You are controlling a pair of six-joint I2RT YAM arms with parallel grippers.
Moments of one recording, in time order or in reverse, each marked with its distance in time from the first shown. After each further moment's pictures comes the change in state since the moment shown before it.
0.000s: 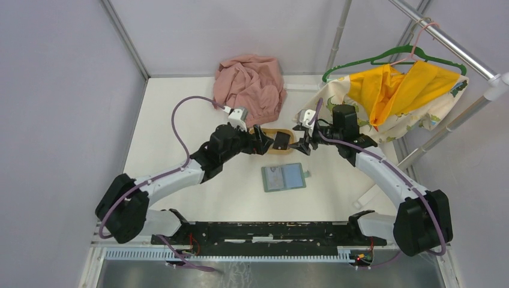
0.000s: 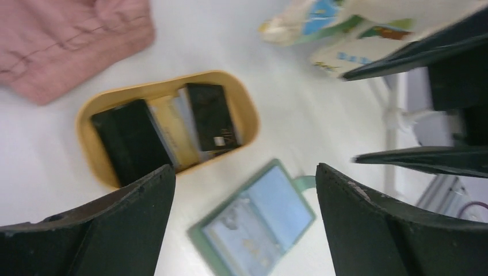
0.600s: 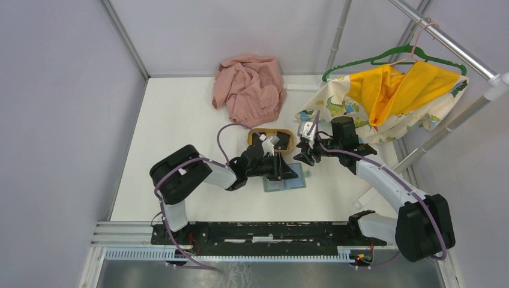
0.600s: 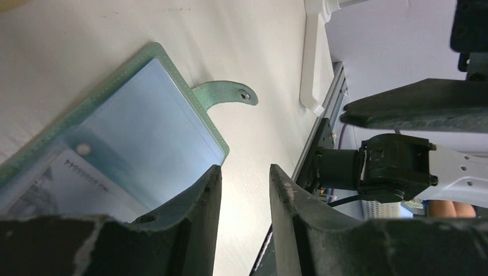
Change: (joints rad) left arm -0.131 0.555 -0.011 0.463 0.392 -0.443; right arm 0.009 -0.005 -0.090 -0.070 0.040 0.005
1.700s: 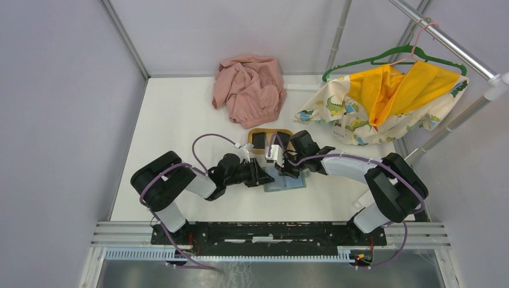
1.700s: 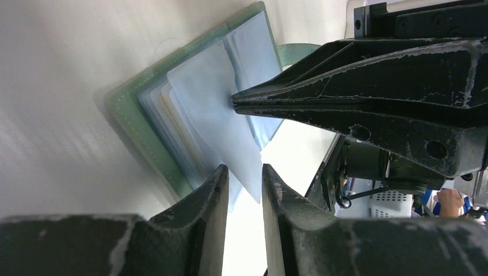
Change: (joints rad) left arm 0.121 -0.163 -0.313 0.087 -0.018 0.014; right arm 0.330 0.338 0.027 0.045 0.286 0.002
